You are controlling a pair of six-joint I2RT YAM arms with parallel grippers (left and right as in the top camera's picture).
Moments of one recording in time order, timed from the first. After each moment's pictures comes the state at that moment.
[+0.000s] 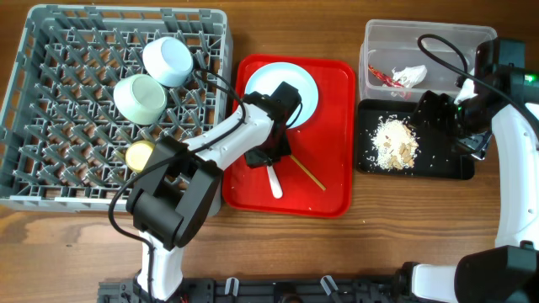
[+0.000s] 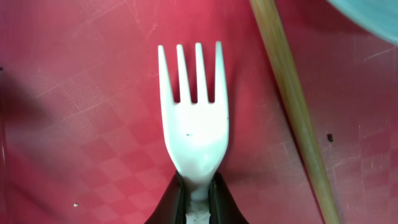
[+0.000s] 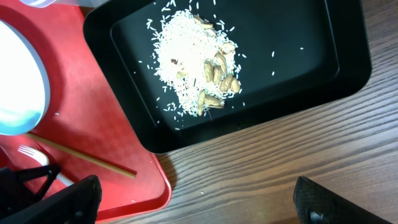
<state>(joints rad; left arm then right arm) -0.62 2.05 1.41 -0.93 0.05 -0.86 -0.19 1.54 1.49 -1.38 -0.10 0.31</state>
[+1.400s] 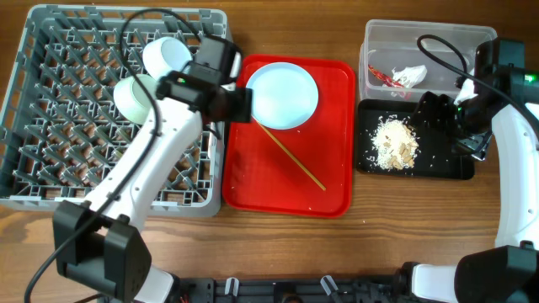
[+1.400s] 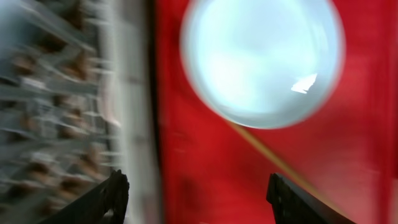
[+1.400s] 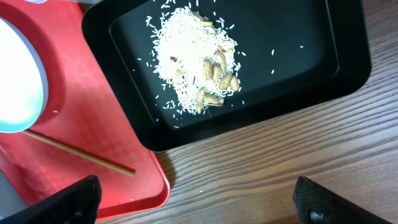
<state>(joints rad) -0.38 1.68 1.42 -0.87 0.00 -0.26 -0.19 1.54 1.49 -1.38 -0.10 0.30</state>
